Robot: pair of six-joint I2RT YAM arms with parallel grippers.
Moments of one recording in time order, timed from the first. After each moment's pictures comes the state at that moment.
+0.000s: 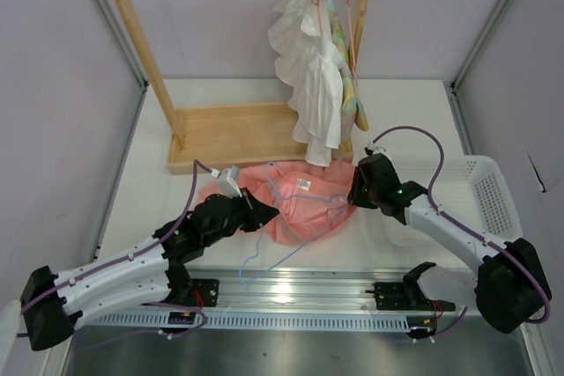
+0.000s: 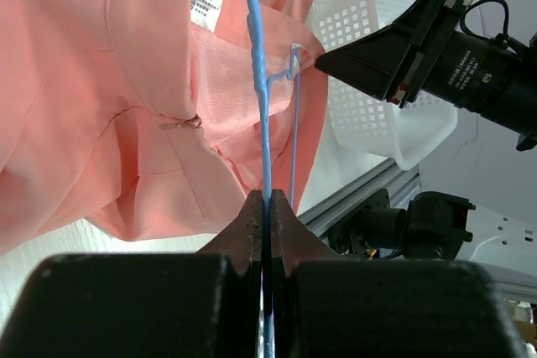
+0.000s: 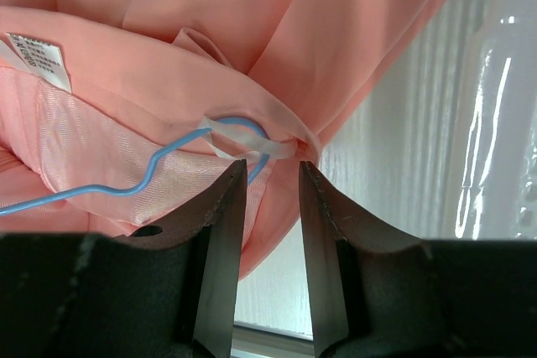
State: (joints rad) left arm -0.95 0.75 0.44 -0.07 -0.16 -1.01; right arm 0.55 1.17 0.70 -0.41 0.15 0.62
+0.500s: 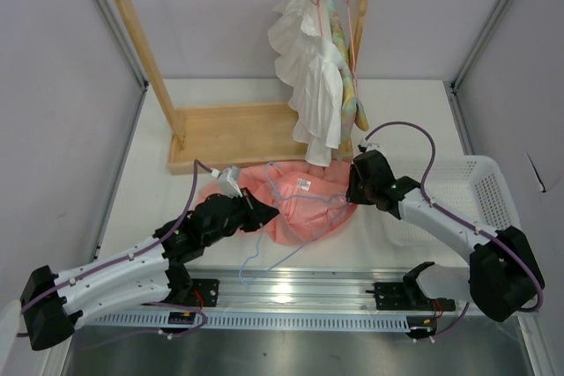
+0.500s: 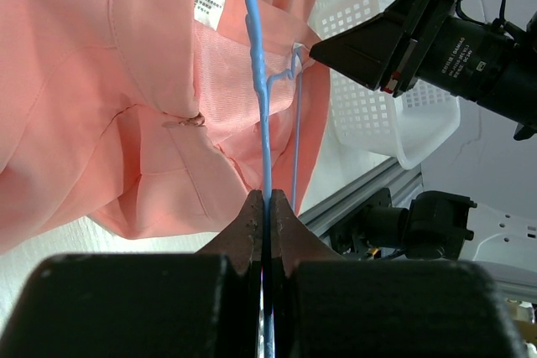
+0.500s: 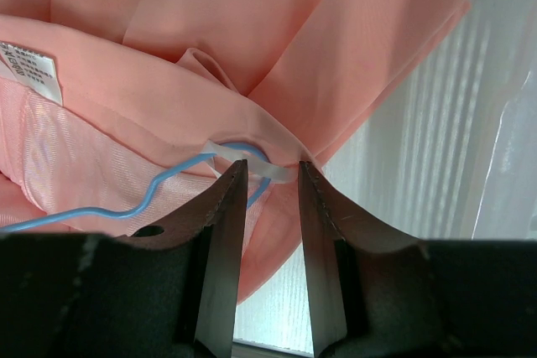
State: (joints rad) left arm -0.95 0.76 0.44 -0.08 -0.16 -1.01; right arm 0.56 1.24 0.74 -0.38 0.17 0.54
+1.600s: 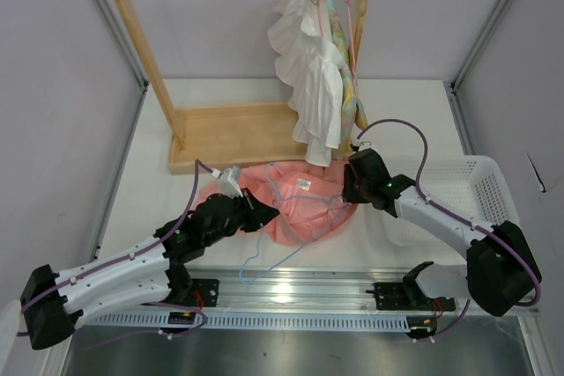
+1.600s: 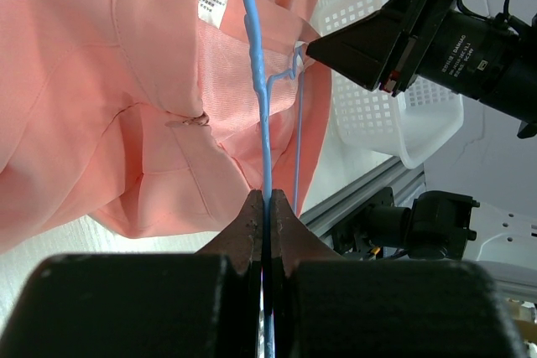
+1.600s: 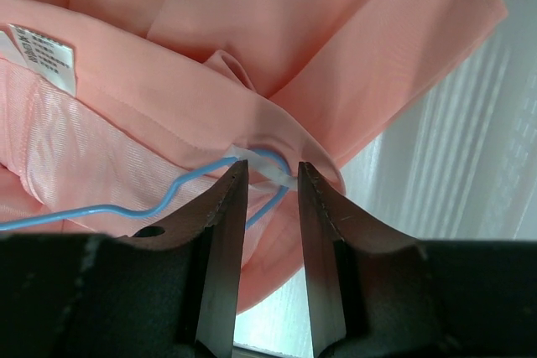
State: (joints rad) left arm -0.96 0.77 0.44 -0.08 -0.16 -1.01; right arm 0.59 1.27 0.76 -0.37 0.16 0.48
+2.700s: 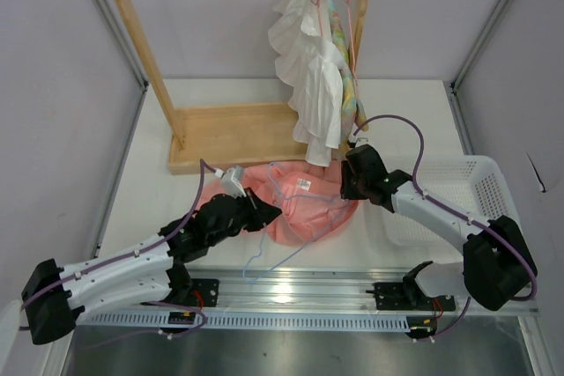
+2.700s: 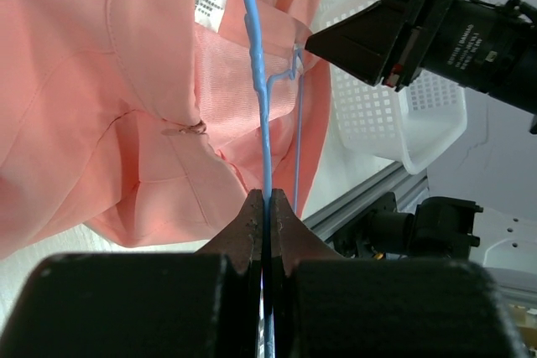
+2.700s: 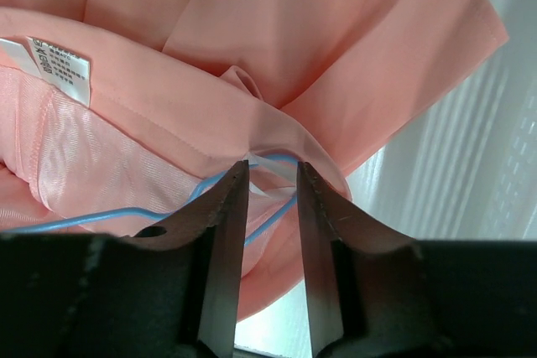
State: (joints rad) left arm -0.97 0.80 0.44 -0.04 -0.18 -1.01; right arm 0.59 1.32 0.81 -0.38 0.16 0.46
